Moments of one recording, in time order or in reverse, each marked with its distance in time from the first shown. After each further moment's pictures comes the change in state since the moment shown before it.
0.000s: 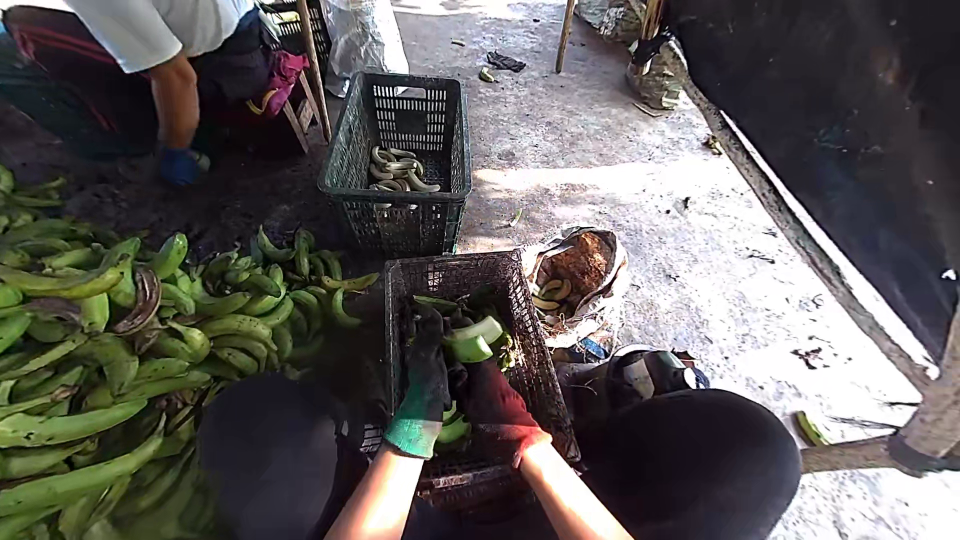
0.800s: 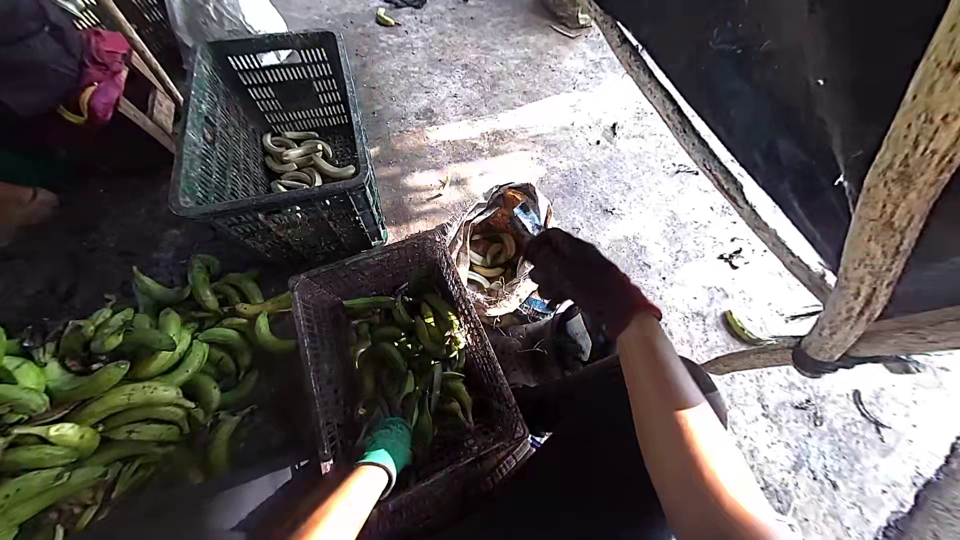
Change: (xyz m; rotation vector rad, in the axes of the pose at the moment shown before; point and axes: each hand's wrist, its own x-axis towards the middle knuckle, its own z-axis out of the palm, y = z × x) left_hand -0.008 -0.153 -0.070 2.129 -0.976 -0.493; right_hand 0.009 0.133 -0.208 0.442 0.291 0.246
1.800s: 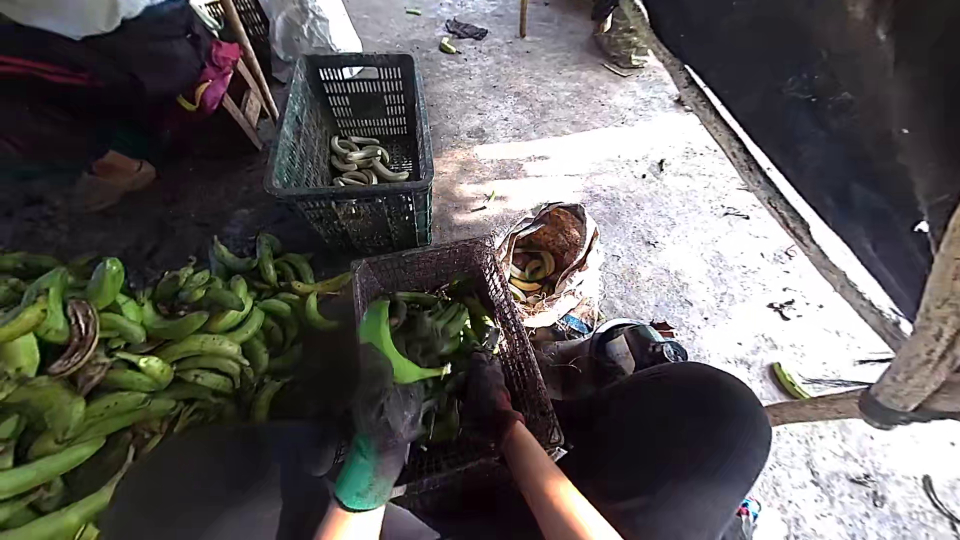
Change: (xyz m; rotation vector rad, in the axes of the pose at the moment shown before) left_hand -0.115 -0.029 -0.100 -2.301 0.685 1.316; right_hand -0.041 0.061 0.257 0.871 0.070 0.421
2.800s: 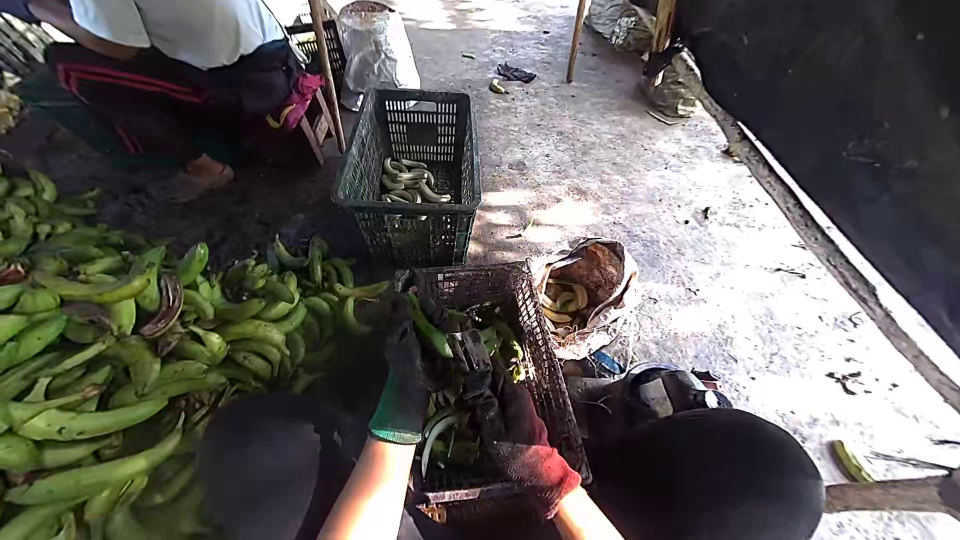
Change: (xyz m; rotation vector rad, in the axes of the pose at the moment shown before) left_hand 0.055 0.022 0.009 0.066 0.397 0.042; right_hand -0.104 -0.050 0.006 -0.794 -0.412 -0.782
